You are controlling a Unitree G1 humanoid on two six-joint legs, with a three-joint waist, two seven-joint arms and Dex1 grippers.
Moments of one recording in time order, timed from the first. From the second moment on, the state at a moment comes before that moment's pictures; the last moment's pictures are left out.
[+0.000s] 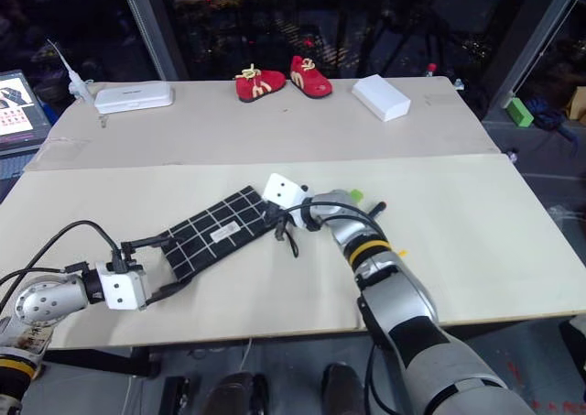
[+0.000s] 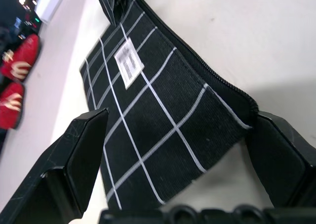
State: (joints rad) left arm -0.12 0.83 0.03 0.36 0.13 -0.86 -0.78; right arm -1.04 -0.12 0.30 1.05 -0.14 -0.16 0.84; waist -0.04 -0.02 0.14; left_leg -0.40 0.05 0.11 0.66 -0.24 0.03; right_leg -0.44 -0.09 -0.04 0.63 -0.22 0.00
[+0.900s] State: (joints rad) left arm -0.16 0.81 -0.12 0.32 0.14 -0.88 -0.70; right arm -1.04 -0.13 0.30 1.05 -0.14 -0.16 0.85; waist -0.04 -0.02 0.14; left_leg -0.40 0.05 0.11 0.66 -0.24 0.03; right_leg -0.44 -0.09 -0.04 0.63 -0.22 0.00
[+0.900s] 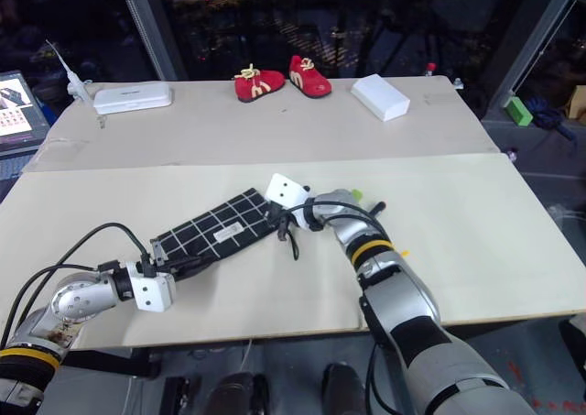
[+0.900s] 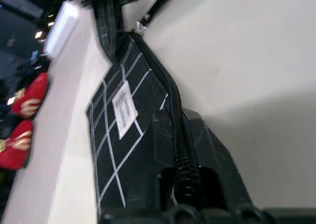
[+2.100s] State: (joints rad) left arm -0.08 0.64 0.03 0.01 -0.12 -0.32 -0.64; right arm -0.92 -0.22 0.11 0.67 0.12 0.34 0.87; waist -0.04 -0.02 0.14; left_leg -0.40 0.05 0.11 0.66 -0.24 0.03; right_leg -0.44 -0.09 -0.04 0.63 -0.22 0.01
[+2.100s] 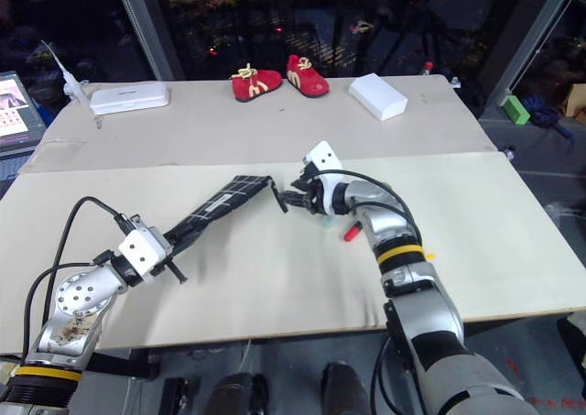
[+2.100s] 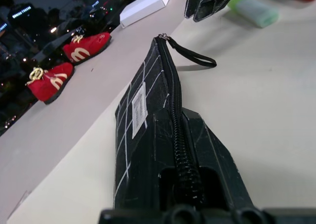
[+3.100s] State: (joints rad) left arm -0.08 0.62 0.04 -0.01 -0.12 -0.32 -0.64; right arm -1.06 -0.12 0.05 1.02 0.10 0.23 0.77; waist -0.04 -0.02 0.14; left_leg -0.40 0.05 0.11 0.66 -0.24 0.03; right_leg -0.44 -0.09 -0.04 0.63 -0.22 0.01
